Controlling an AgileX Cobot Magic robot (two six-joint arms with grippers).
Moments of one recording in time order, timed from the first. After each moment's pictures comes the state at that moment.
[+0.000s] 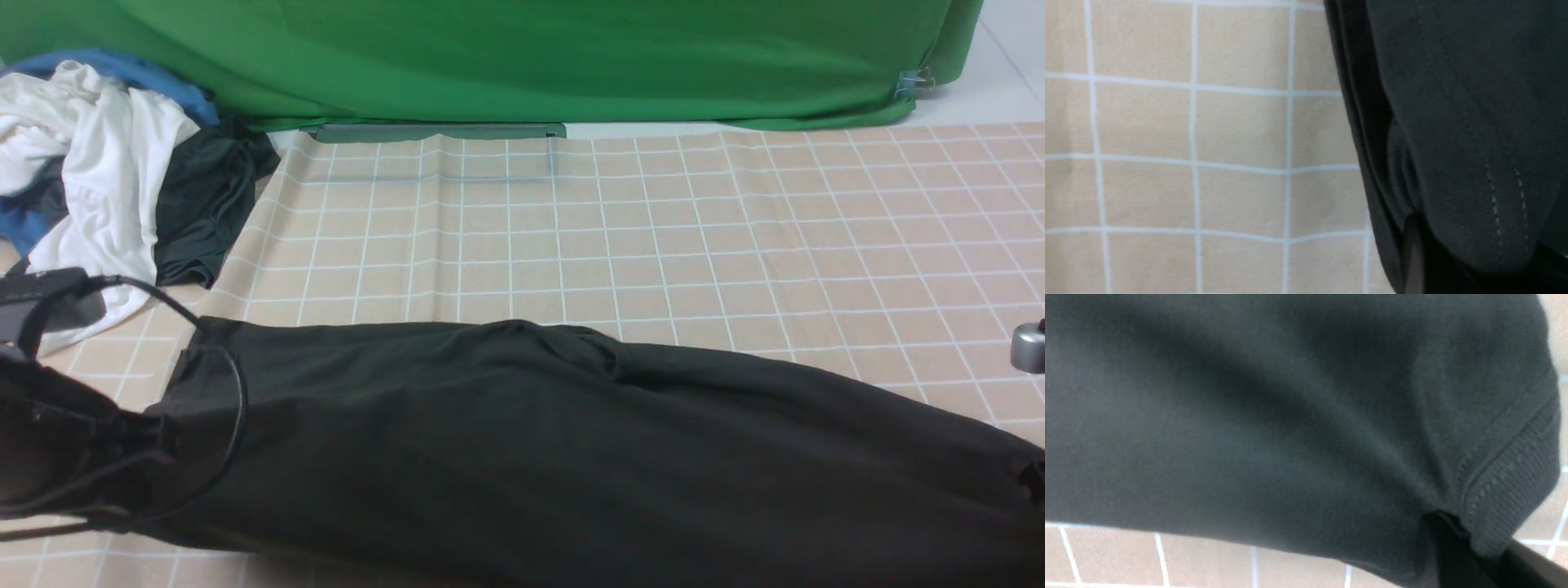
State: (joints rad) right arm -0.13 1.42 -0.75 0.04 0.98 -0.14; left arm 0.07 1.22 -0.74 -0.13 0.98 0.10
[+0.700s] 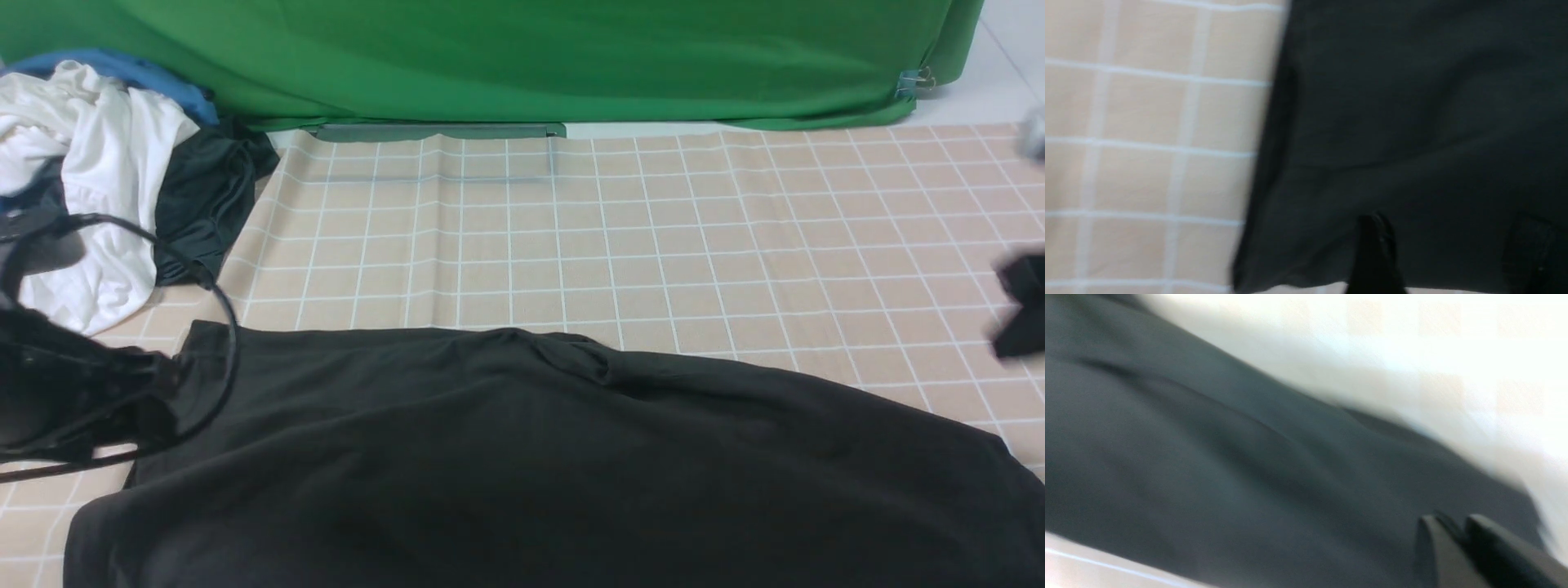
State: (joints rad) right arm -0.04 1.42 -1.14 0.37 1.08 -0.25; left arm 0.05 1.22 -0.83 -0.22 0.96 0.10
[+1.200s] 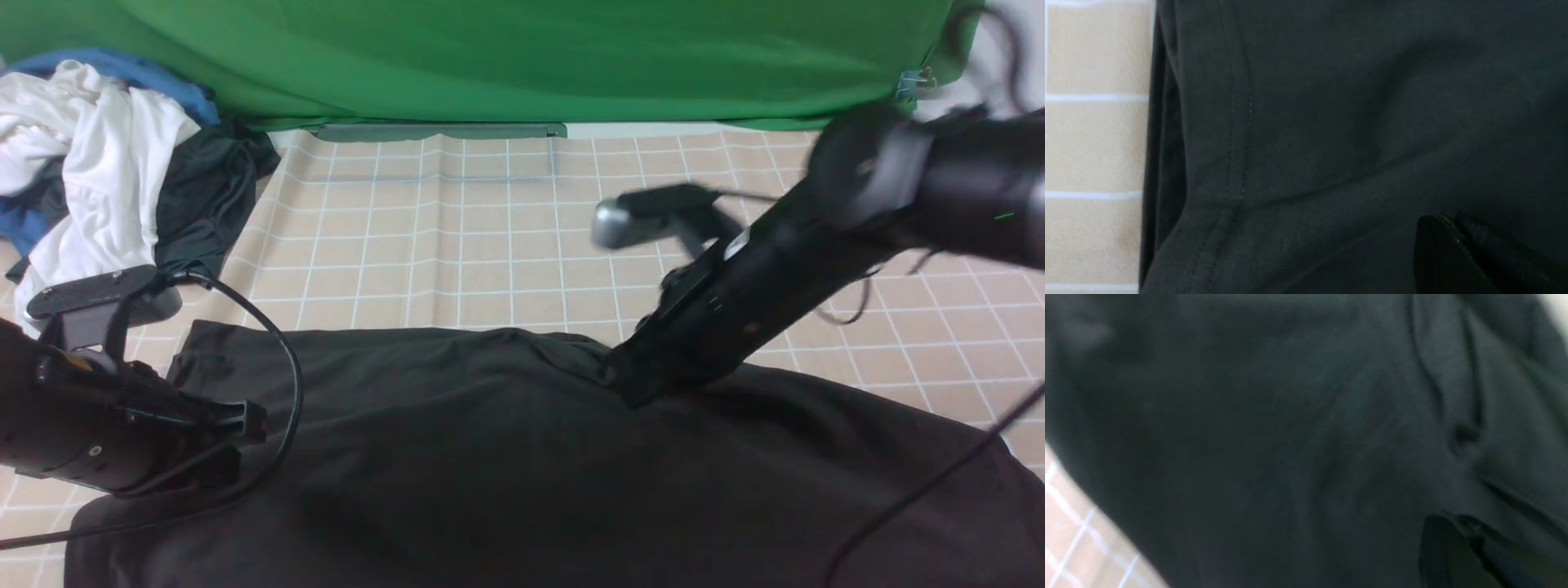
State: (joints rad) right arm 0.49 1.83 -1.23 0.52 0.74 -0.35; left arm -0.04 1.28 -0.66 -0.35 0.70 0.17
